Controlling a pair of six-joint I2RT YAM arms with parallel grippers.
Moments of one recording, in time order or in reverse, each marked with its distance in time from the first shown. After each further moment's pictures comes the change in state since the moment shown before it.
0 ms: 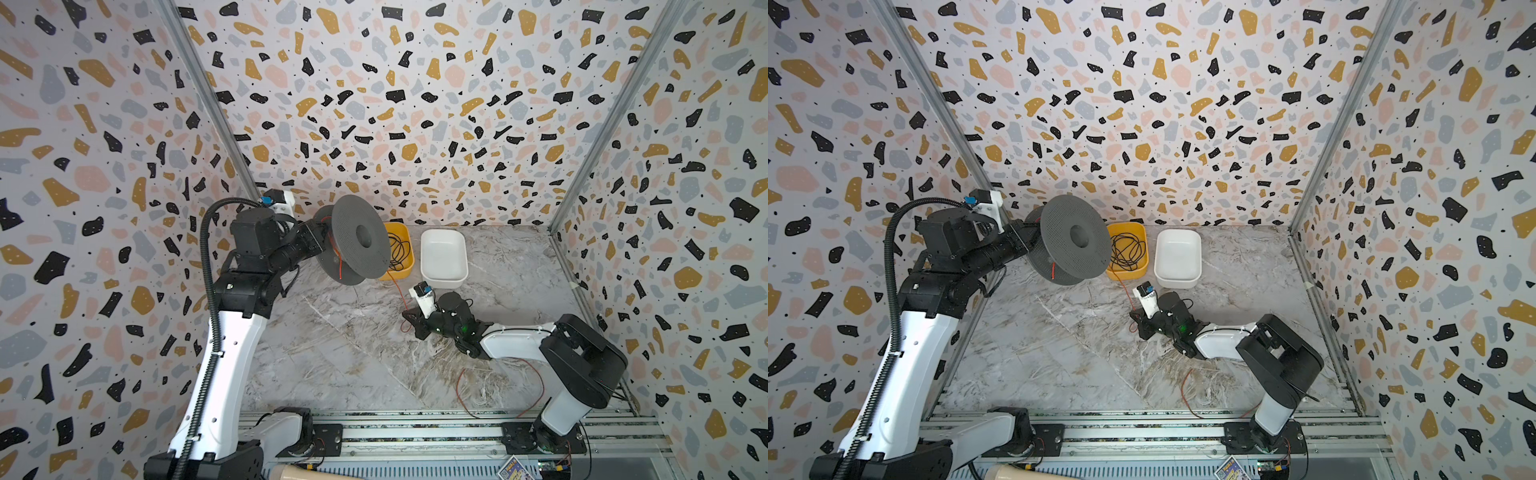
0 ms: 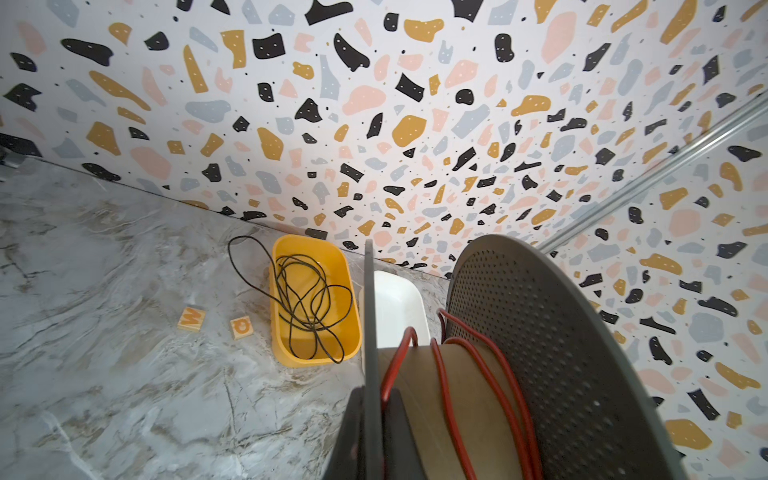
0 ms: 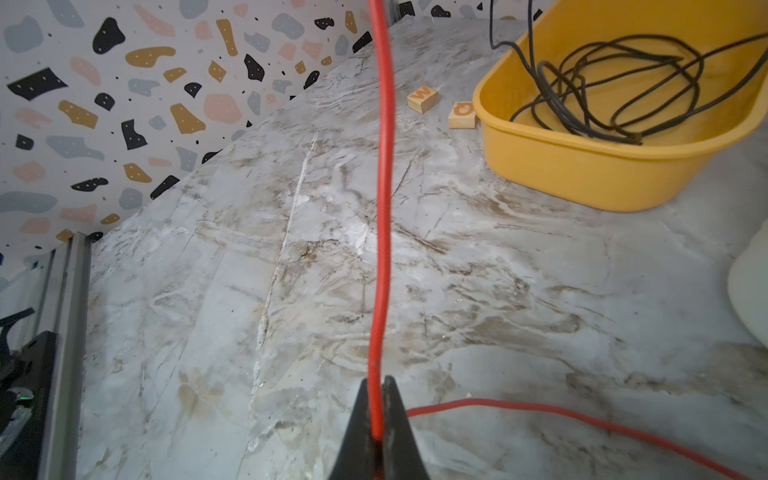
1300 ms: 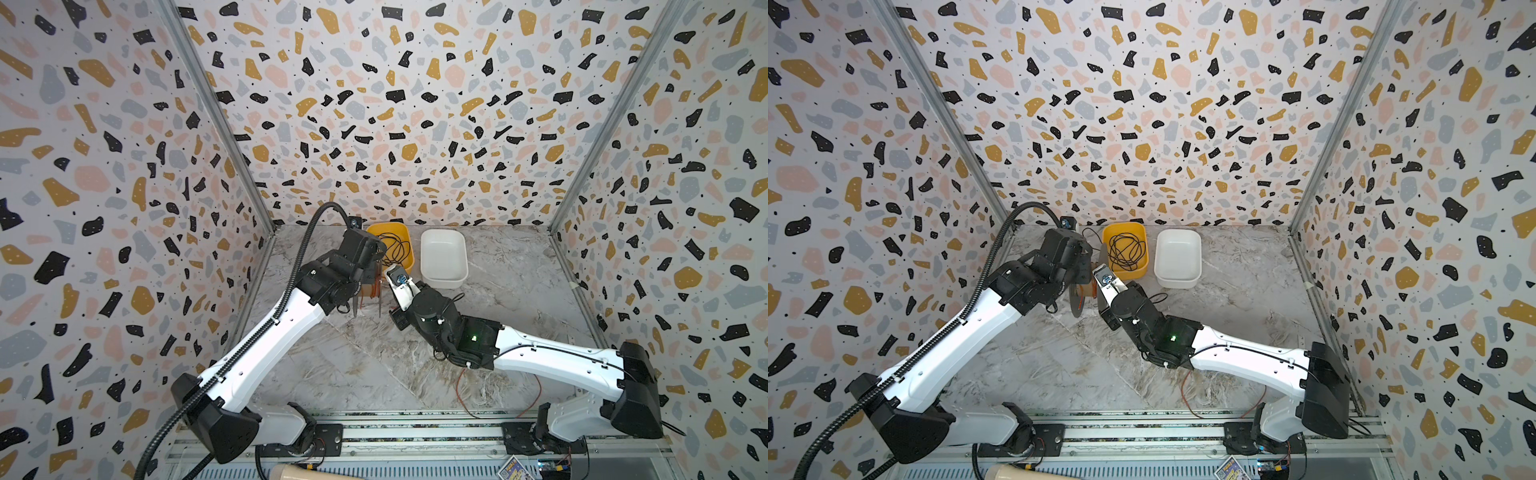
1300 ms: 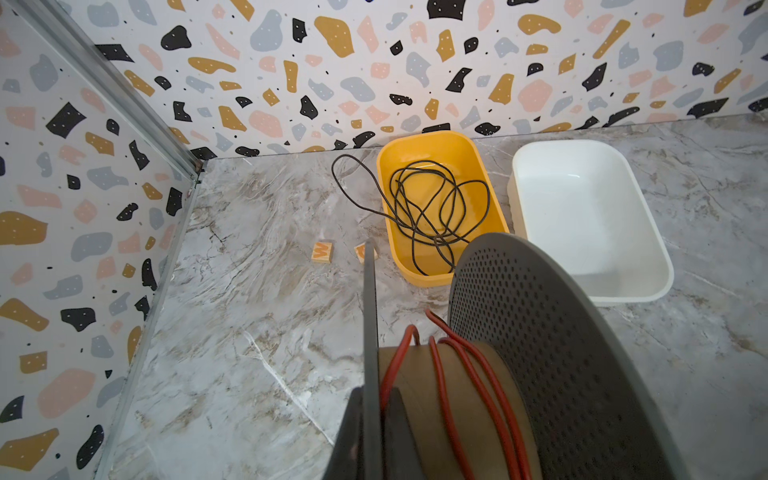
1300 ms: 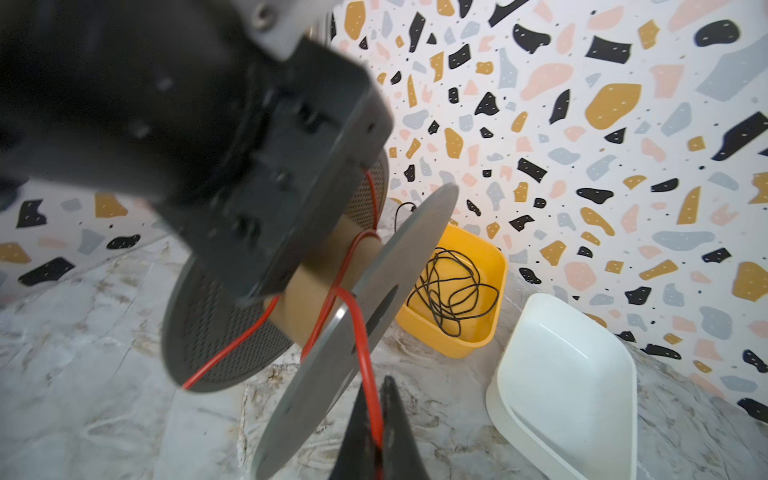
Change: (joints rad) left arm -0.545 0.187 0.010 -0.256 -0.807 0.187; right arm 0.313 -0.183 0.502 -0.558 0.741 -0.195
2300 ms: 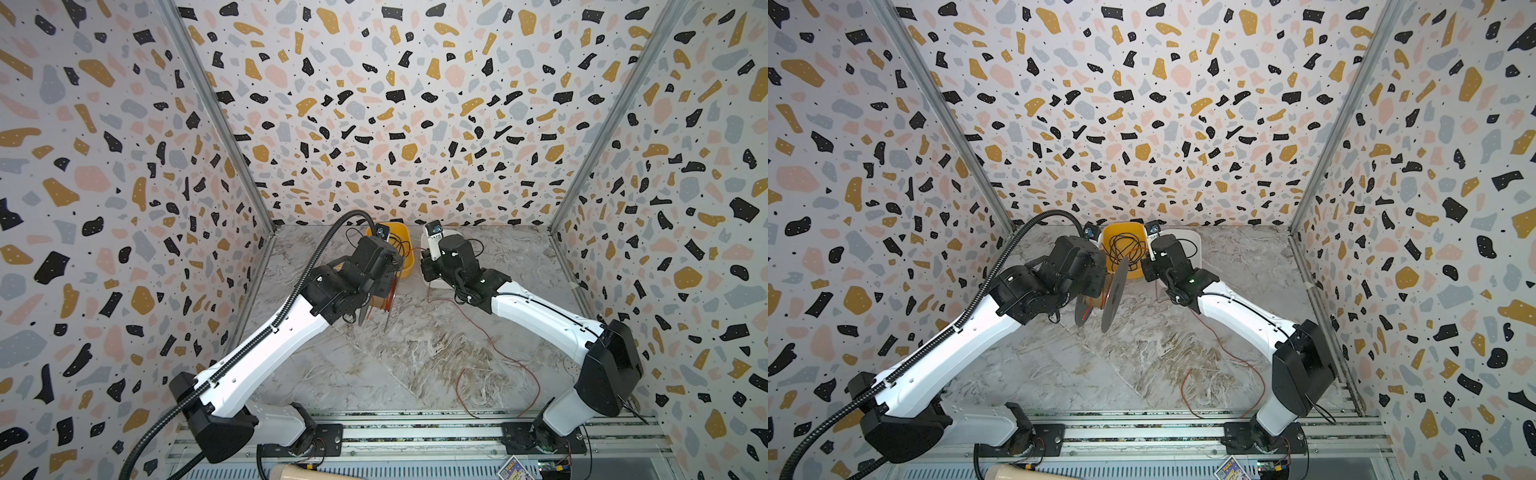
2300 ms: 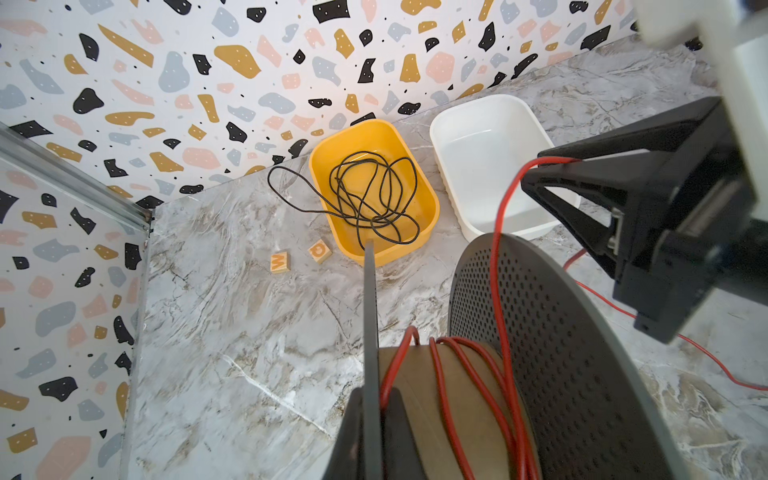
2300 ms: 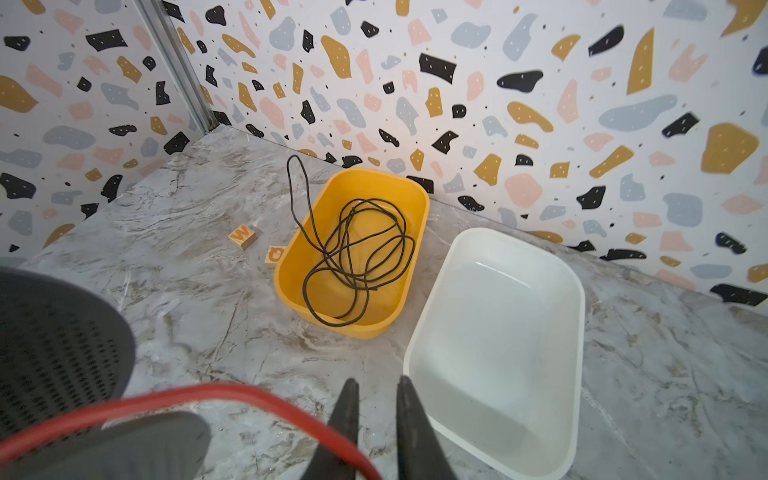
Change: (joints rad) left arm -0.135 -0.003 0.084 -0.079 0.052 0.116; right arm -0.462 0.151 0.088 -0.107 -0.367 0.097
